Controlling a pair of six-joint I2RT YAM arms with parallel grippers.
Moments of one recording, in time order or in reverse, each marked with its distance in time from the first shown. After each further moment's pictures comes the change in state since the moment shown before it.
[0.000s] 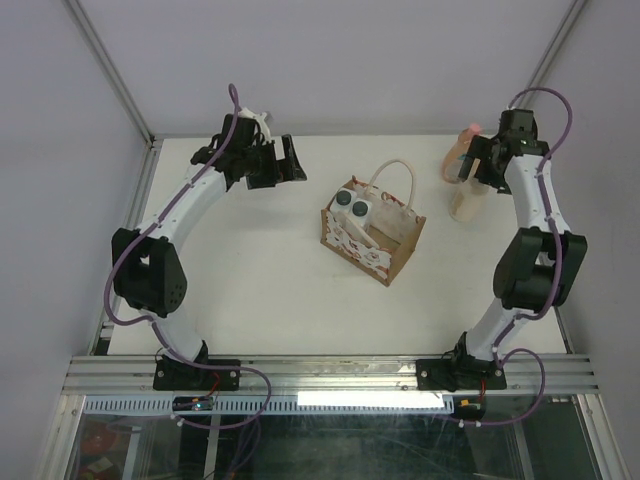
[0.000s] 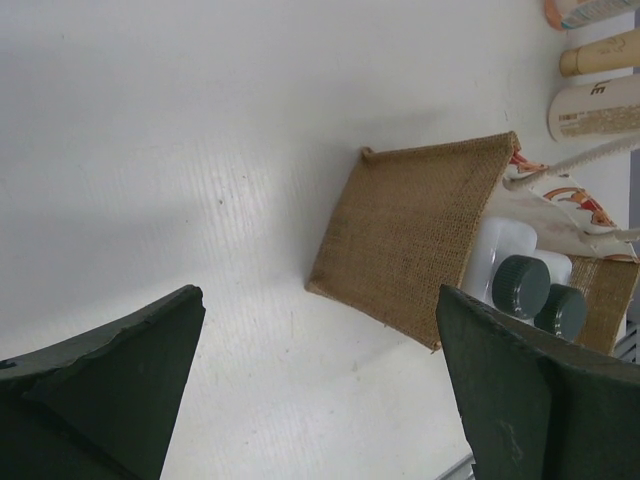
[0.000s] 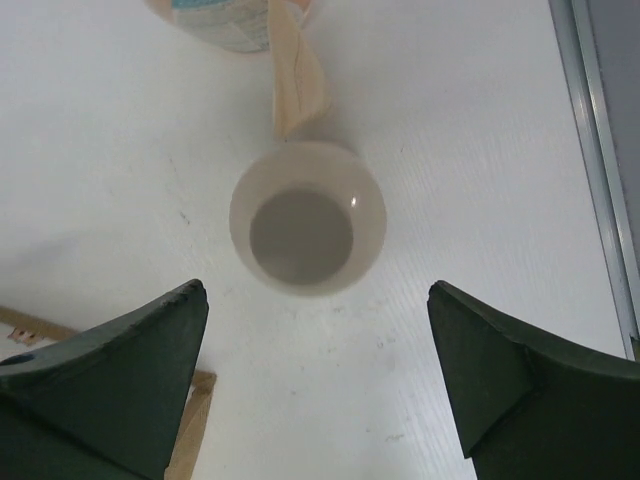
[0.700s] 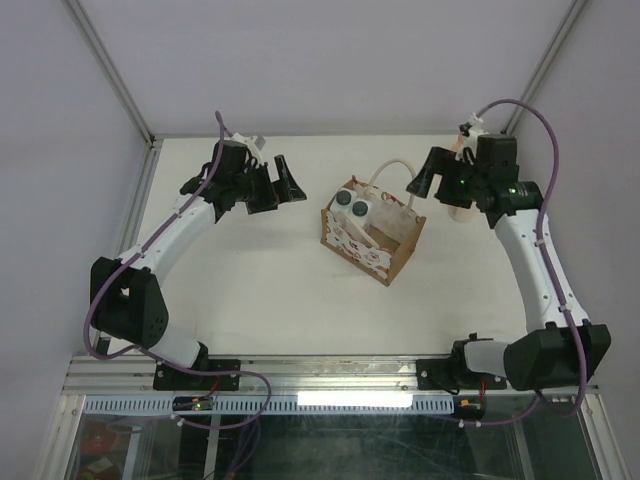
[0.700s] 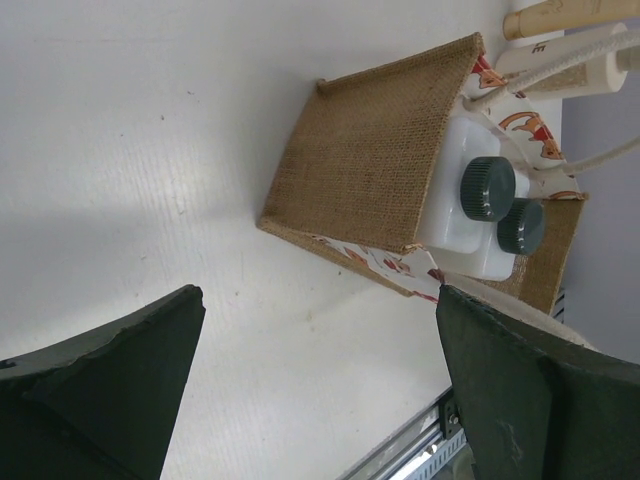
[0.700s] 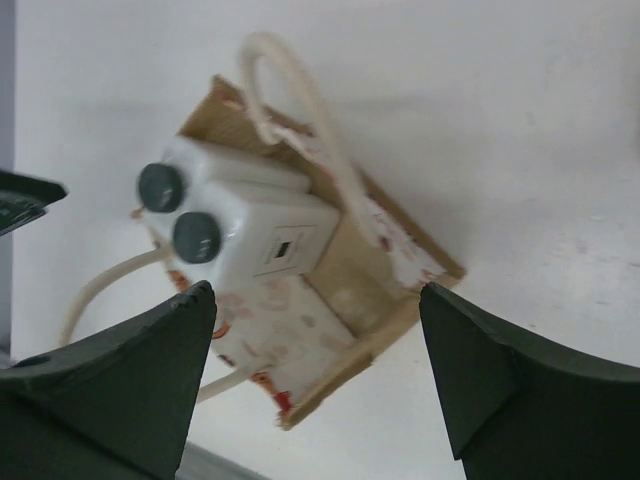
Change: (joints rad) left arm -0.010 -0.234 -0.340 0.143 0.078 -0.137; right arm 0.207 -0.535 -0.344 0.086 -0.396 0.136
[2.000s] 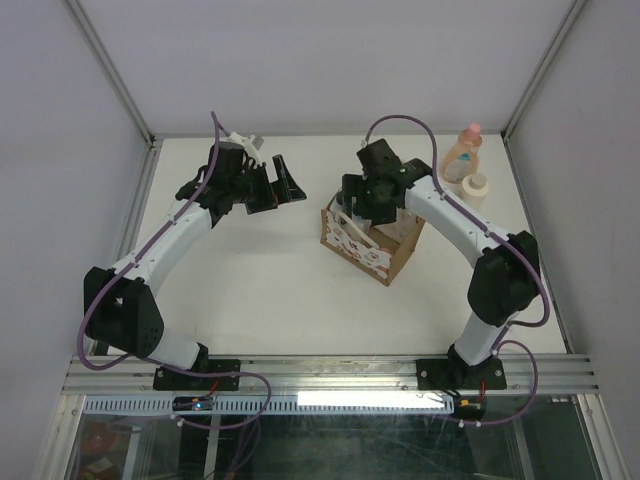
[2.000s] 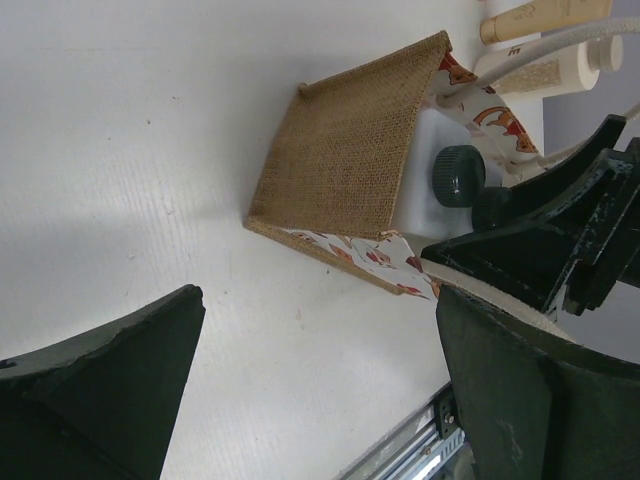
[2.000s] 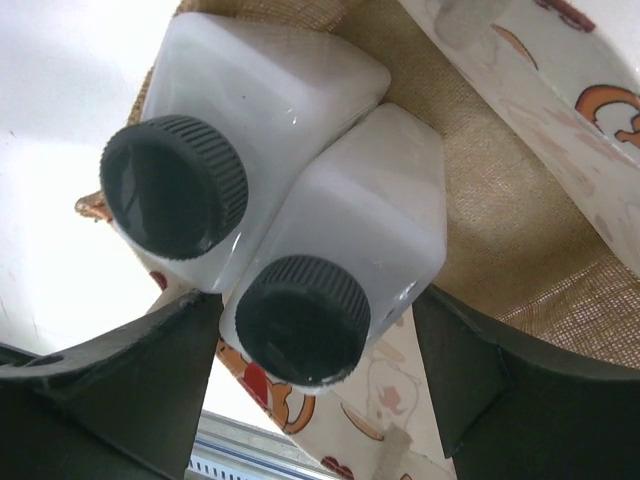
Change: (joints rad) left arm -0.013 -0.056 -0.029 0.027 -0.001 -0.013; right arm 0.511 0.441 0.221 -0.144 0.278 0.190
